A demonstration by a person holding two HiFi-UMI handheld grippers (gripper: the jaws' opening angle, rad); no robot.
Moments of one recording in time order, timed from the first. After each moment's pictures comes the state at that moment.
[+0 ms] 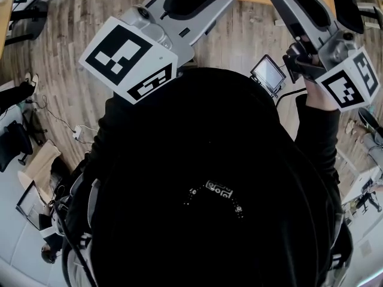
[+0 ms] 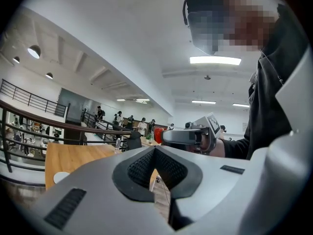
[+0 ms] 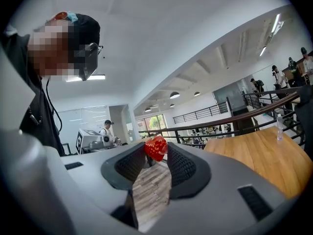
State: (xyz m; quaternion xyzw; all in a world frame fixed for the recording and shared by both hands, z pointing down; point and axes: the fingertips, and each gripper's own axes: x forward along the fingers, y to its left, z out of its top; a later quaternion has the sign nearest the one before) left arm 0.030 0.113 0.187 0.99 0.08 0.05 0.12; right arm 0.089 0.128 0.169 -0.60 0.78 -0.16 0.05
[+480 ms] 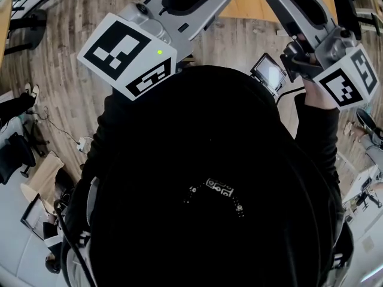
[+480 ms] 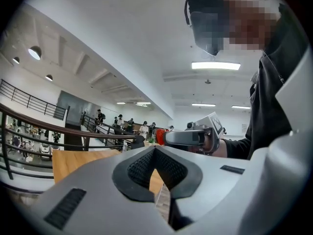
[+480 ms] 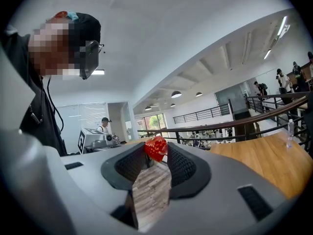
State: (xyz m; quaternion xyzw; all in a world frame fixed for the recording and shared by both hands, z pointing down) left arm 0.018 0.006 0.180 0.99 0.08 0.03 0.11; right arm 0.066 0.023 0.161 -0.60 0.78 -0.15 0.03
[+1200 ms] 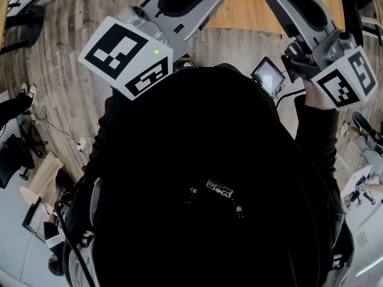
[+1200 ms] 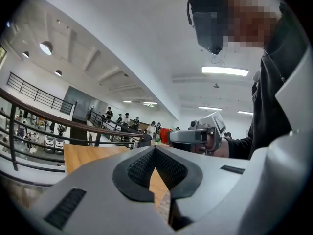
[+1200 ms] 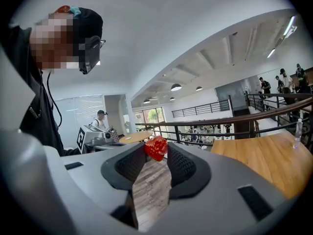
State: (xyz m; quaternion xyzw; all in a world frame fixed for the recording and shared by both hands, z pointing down) left arm -0.019 -0.045 0.197 0.99 0.06 0.03 0.14; right arm 0.037 -0.020 0.173 -0.61 0.78 -0.16 -0.01
